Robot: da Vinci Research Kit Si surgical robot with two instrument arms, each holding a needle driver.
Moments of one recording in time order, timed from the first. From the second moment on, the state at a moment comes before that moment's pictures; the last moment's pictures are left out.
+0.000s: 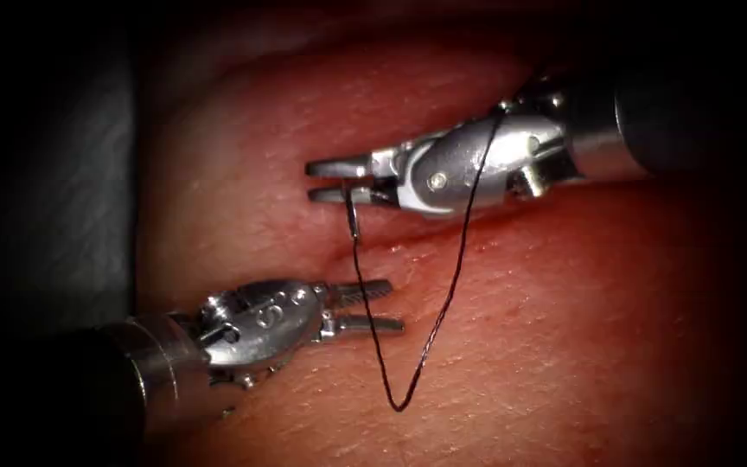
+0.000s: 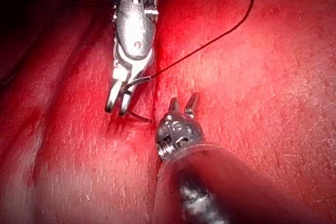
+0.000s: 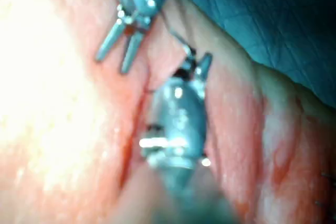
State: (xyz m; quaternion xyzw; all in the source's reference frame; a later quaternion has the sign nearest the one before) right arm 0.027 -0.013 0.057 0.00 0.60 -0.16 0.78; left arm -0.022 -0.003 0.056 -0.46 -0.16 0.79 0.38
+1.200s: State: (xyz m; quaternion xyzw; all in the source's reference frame) right arm 0.025 -0.016 0.059 0.10 0.58 -0.16 0.79; left arm -0.022 -0.003 0.056 -0.46 -0.16 0.78 0.38
